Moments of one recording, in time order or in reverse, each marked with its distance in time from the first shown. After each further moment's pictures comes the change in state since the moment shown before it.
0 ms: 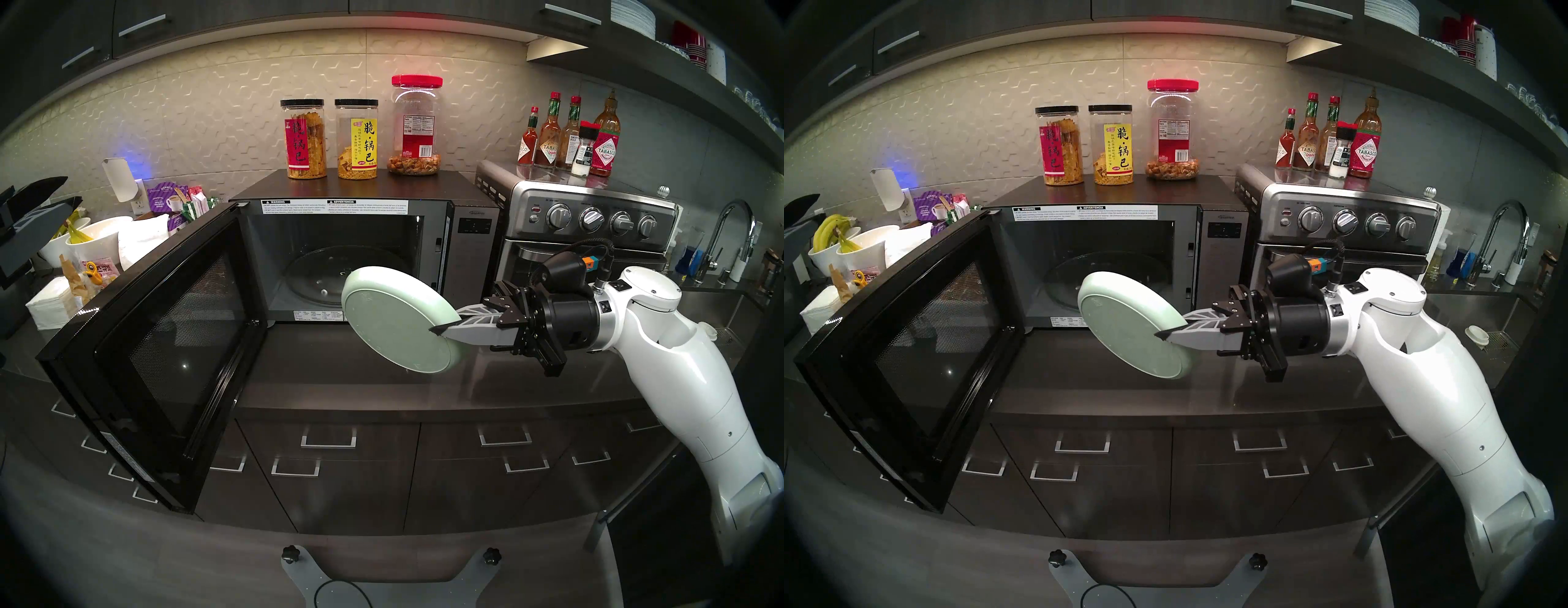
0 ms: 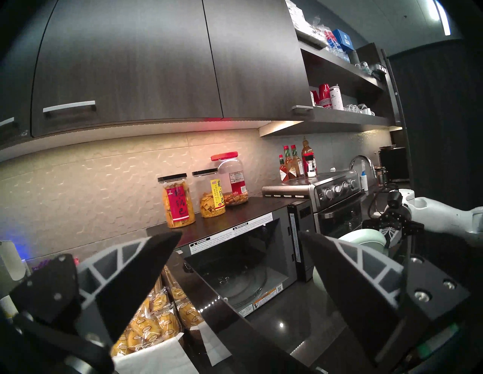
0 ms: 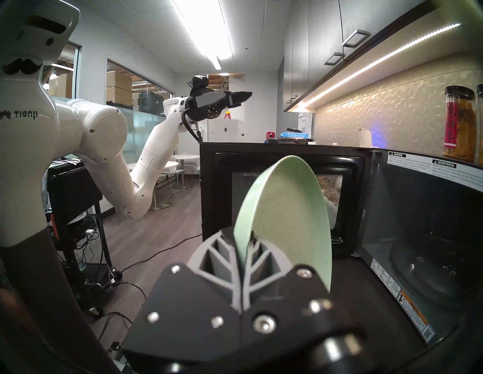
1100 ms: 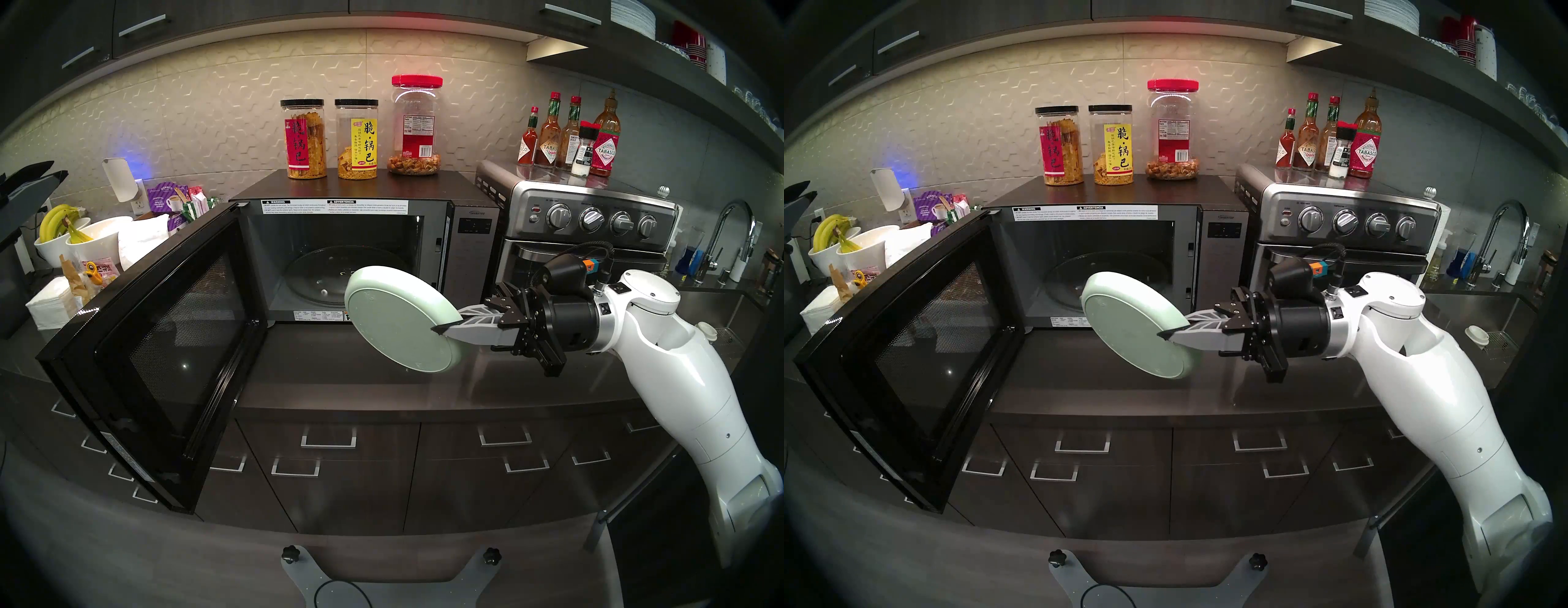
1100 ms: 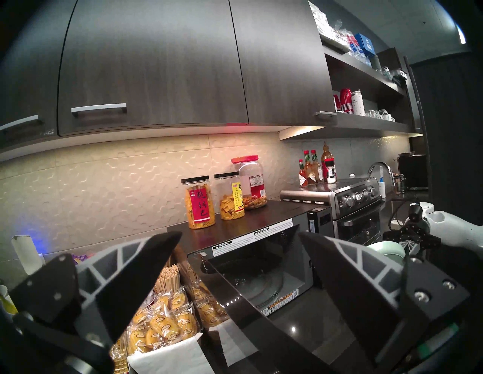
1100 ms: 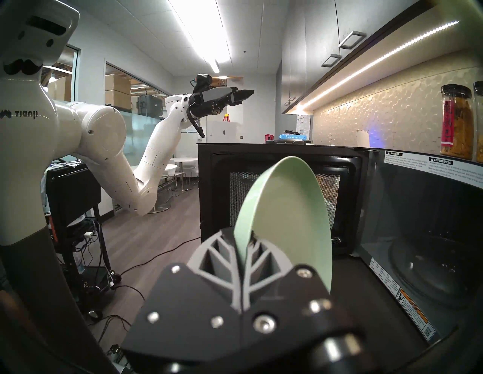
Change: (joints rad) left arm -0.075 0.066 0.000 0.050 -0.020 0.083 0.081; right arm -0.006 -0.010 0.007 0.015 -0.002 -0.009 0.006
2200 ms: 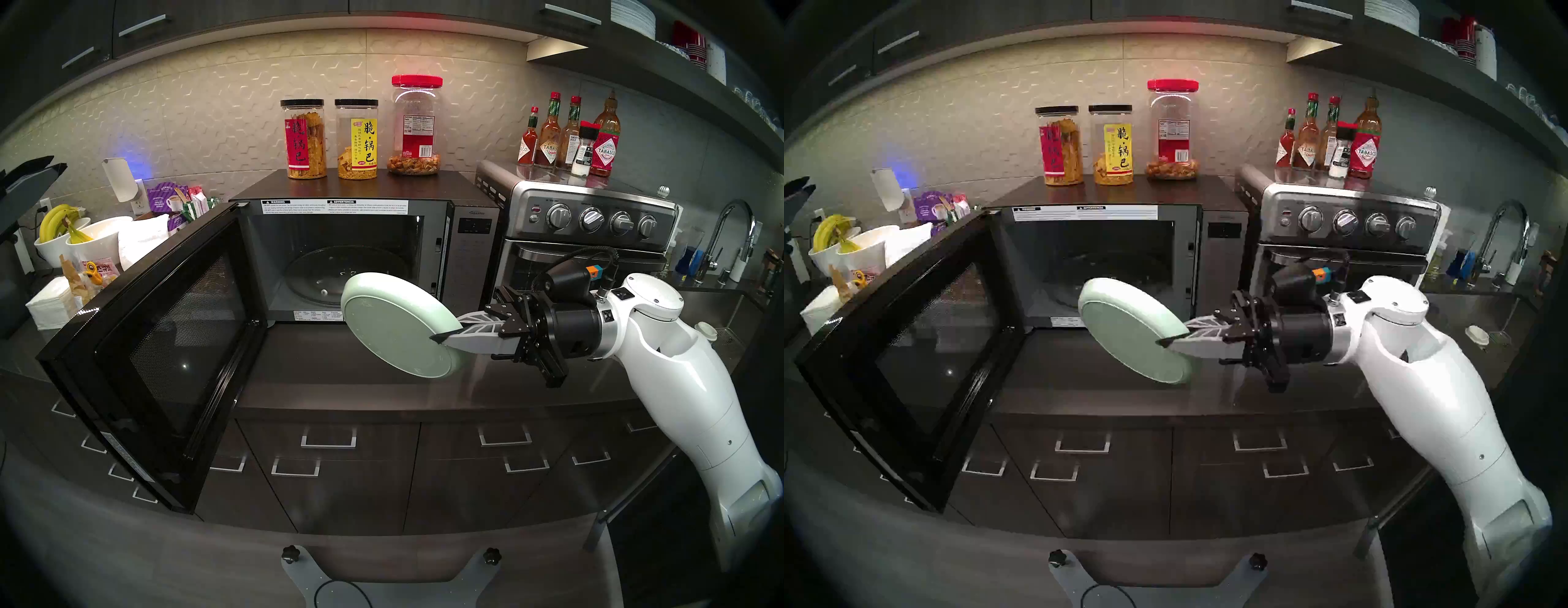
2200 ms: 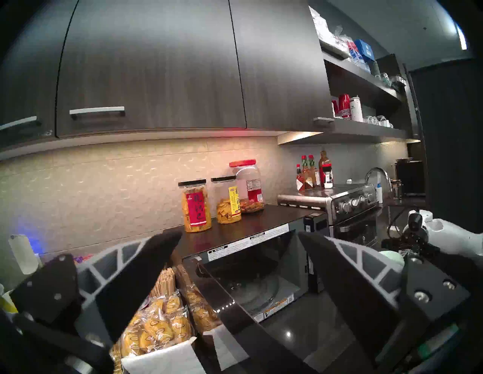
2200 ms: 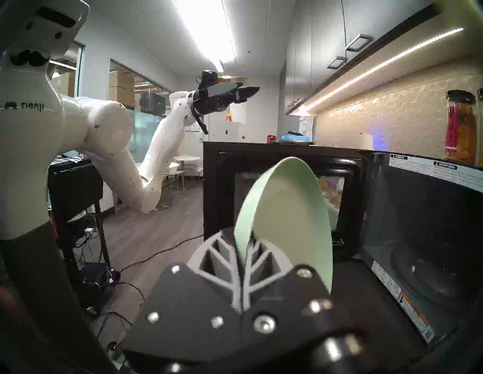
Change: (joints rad) left arm -0.016 0.000 0.000 -0.010 -0.037 0.025 0.028; right arm -0.039 0.002 0.019 -0.053 -0.022 -0.027 -0.004
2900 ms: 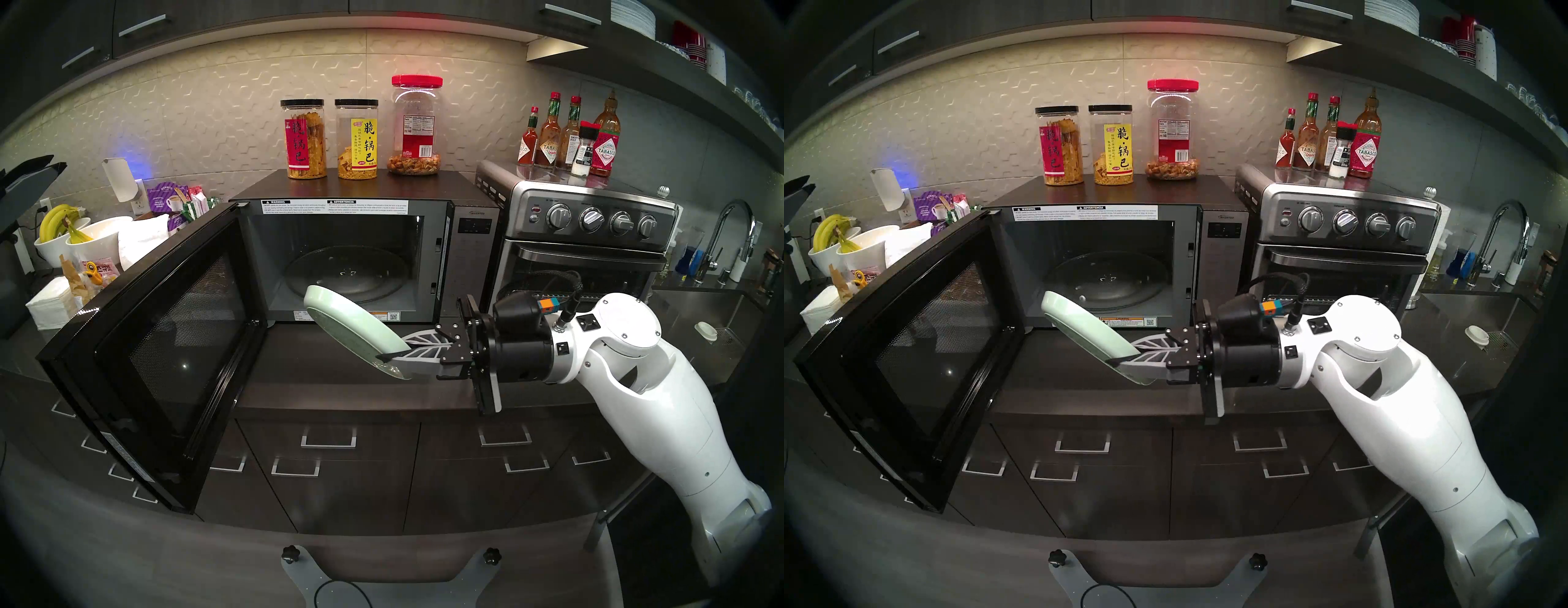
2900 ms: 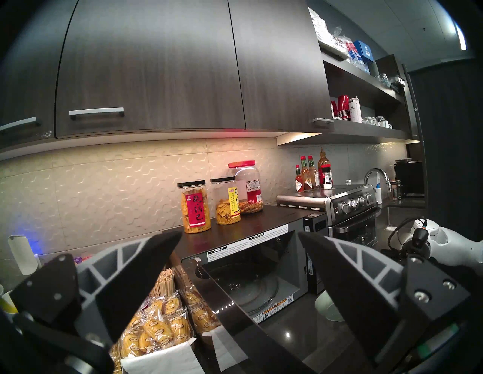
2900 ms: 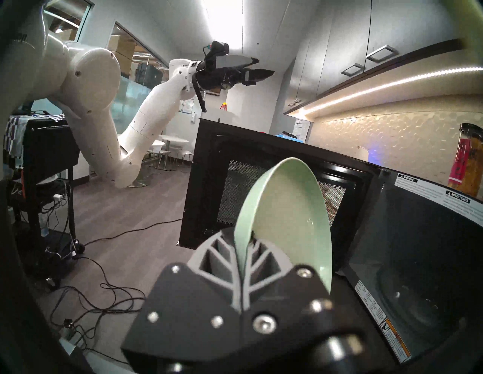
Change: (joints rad) left arm -0.001 0.000 0.000 0.000 -0.003 0.000 0.000; right arm -0.040 -0.089 -0.097 -0.118 -0.257 -0.145 -0.187
